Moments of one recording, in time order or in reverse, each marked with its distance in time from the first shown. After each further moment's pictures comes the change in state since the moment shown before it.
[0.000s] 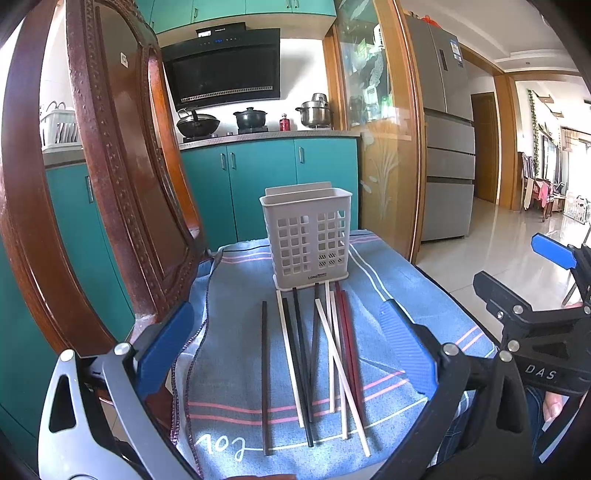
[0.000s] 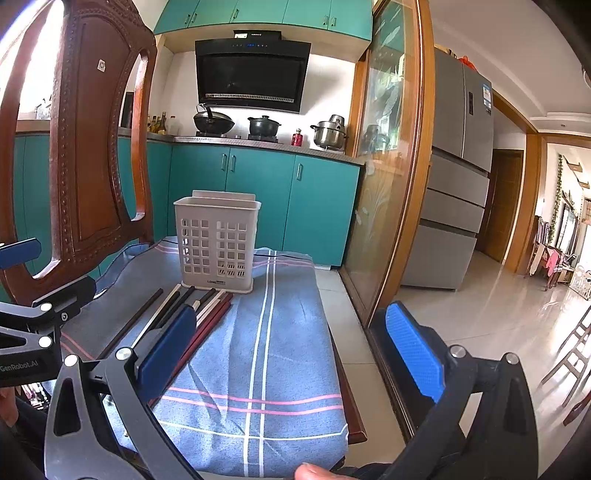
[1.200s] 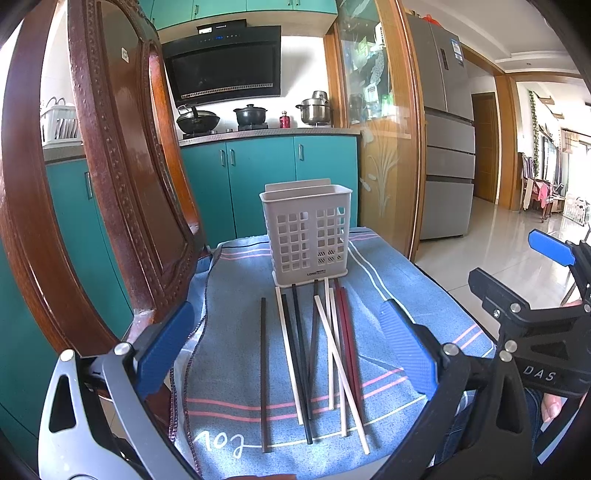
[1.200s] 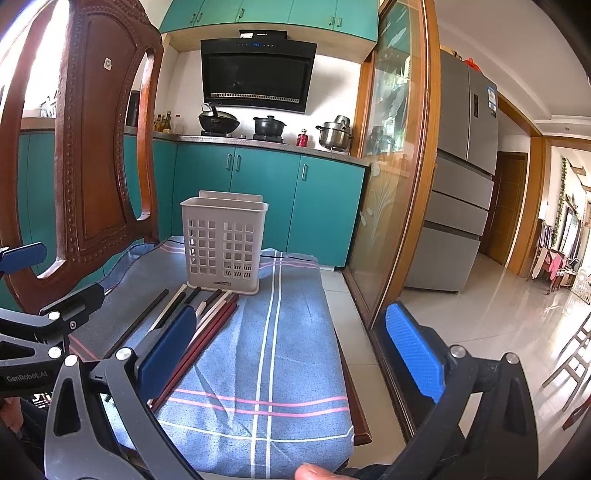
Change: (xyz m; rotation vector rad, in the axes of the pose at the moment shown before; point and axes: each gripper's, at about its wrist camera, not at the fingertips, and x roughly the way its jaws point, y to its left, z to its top) left arm 0.003 -0.001 -0.005 -0.001 0.006 -0.002; right arm 0.002 0.007 0.001 -0.010 0.003 0.014
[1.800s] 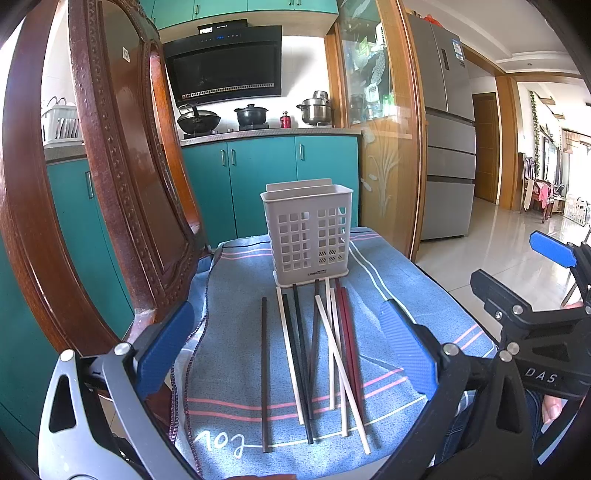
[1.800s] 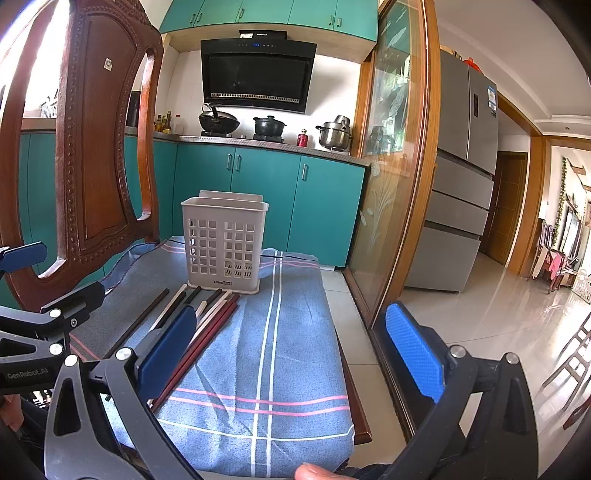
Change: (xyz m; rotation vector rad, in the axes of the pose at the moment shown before) left arm 0.000 0.001 0.000 -0.001 0.000 -0.001; right arm 0.000 0.001 0.000 0.000 0.000 -0.001
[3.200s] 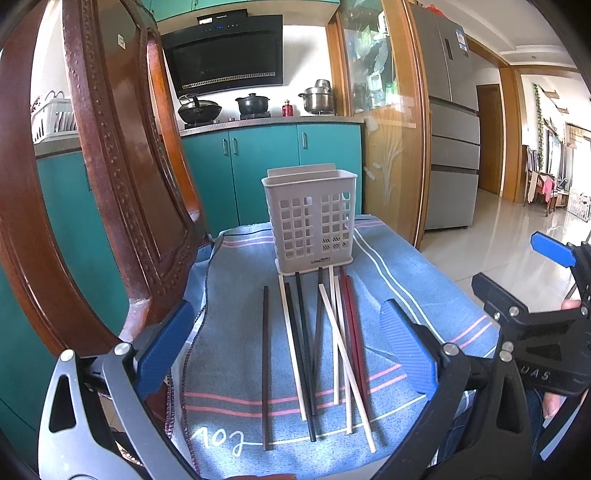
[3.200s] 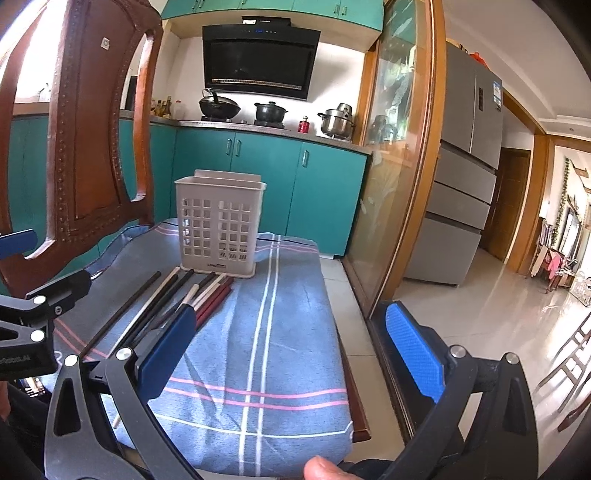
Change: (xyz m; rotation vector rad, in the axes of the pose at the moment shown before) left arm 0.017 0.004 -0.005 -0.001 0.043 0.008; right arm 0.014 -0.007 -0.008 -0.025 0.049 -0.008
